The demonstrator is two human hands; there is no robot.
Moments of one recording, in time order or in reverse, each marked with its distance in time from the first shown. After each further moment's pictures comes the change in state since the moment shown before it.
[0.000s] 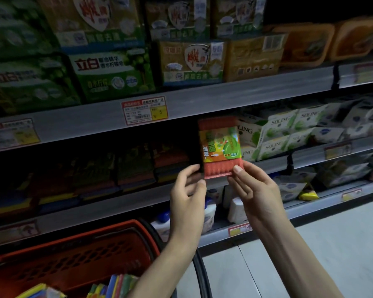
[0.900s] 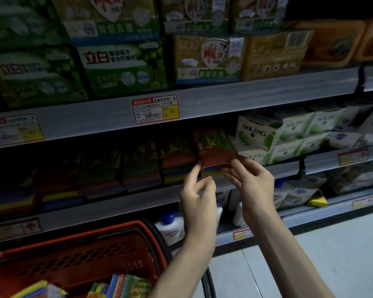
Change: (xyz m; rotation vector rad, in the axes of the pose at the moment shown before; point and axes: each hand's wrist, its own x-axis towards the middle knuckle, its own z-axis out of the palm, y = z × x) left_hand 0.014 -0.003 0.017 -0.177 0.125 -0.131; right_hand 0.037 0.024 0.026 -0.207 0.098 -0.137
